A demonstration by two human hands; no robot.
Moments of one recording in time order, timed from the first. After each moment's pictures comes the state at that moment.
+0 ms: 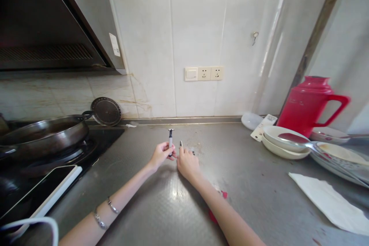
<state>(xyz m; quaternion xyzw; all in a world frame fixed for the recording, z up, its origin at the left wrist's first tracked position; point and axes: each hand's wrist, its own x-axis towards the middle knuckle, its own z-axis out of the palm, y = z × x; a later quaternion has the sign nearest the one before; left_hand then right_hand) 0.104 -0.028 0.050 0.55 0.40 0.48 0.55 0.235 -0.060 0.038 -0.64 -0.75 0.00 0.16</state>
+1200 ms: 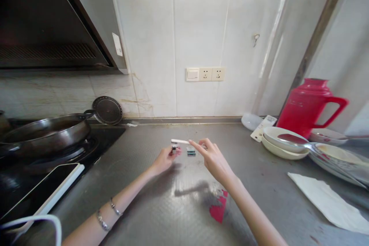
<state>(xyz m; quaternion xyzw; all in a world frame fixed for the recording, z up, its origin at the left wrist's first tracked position) 0.104 -0.033 0.033 0.74 0.36 0.43 0.37 0.325 -0.095 0.080 -0.45 -0.83 -0.11 0.31</state>
